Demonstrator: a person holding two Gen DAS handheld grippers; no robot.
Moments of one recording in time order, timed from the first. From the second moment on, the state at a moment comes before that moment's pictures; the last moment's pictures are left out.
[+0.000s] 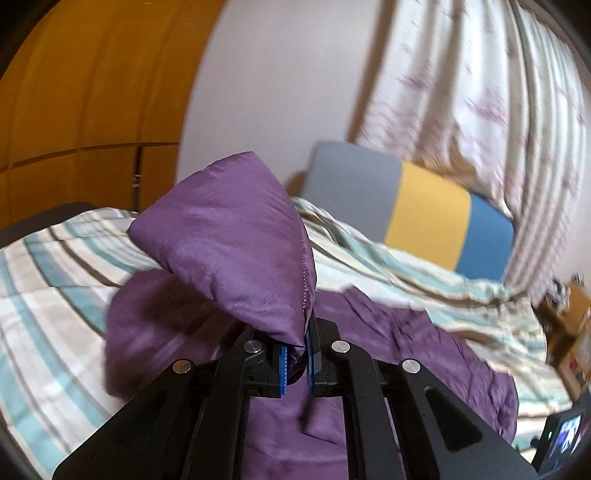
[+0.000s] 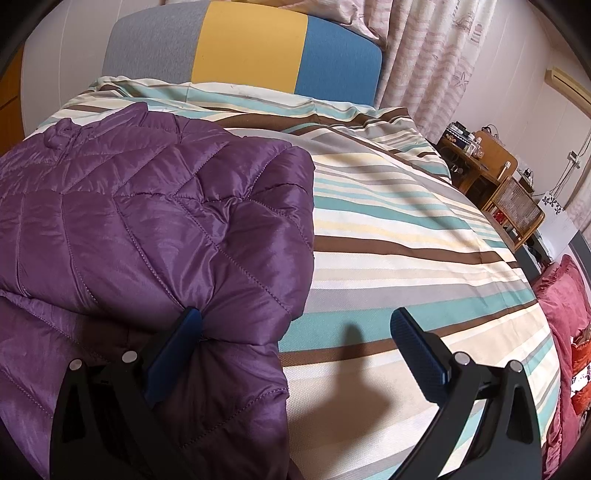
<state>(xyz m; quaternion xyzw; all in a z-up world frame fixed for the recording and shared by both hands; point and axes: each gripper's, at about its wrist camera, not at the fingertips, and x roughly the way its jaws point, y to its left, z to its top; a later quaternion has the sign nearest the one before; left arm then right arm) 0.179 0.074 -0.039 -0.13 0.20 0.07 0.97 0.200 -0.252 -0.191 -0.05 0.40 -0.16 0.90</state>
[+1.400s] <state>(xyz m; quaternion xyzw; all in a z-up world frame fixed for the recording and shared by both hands) 0.205 0.084 -0.096 -0.05 0.32 0.06 0.94 0.178 -0.244 -0.133 0.01 0.33 -0.08 0.94</state>
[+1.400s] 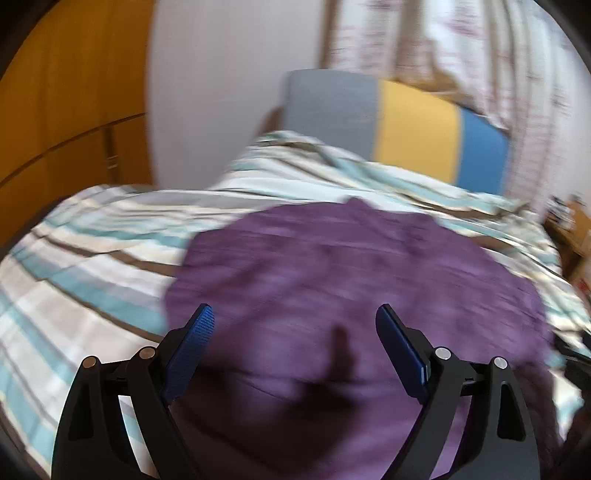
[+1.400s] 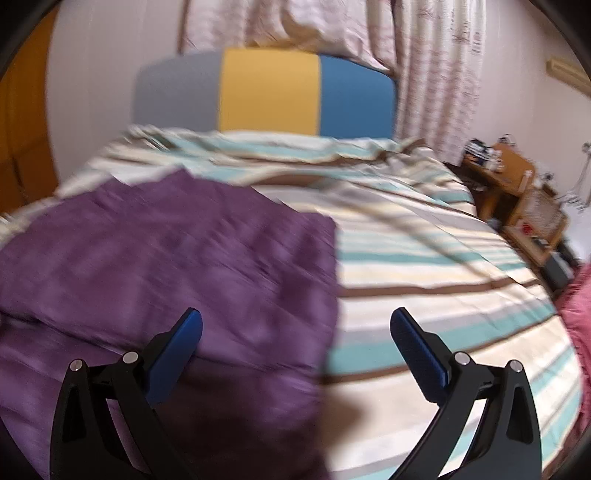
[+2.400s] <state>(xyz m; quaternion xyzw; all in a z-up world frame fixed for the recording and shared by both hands) 0.228 0.096 -0.092 -0.06 0.34 0.09 0.94 0.255 -0.184 -0.123 0.01 0.33 0.02 0.94</state>
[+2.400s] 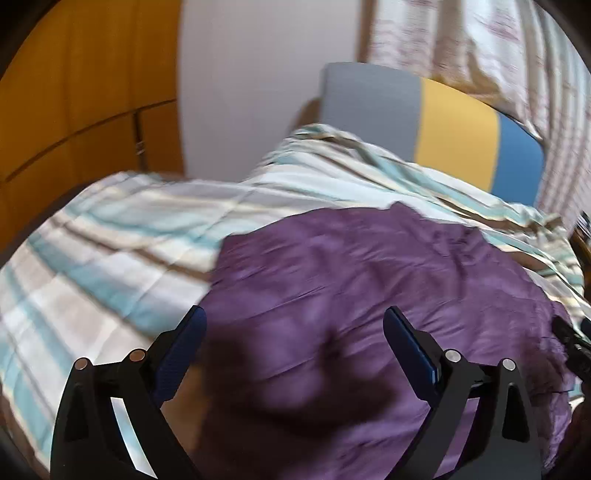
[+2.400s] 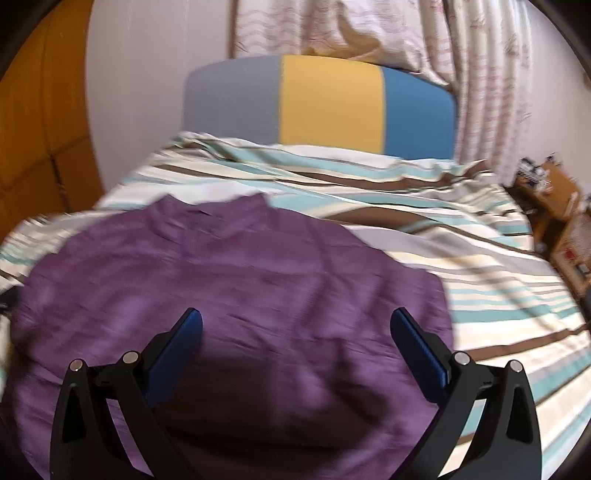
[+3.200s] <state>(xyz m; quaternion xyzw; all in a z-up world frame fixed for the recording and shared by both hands) 0.243 0.074 -0.131 -0.02 0.40 0.06 0.91 0.296 -0.157 -0.187 -0.03 0.39 0.01 0.92</state>
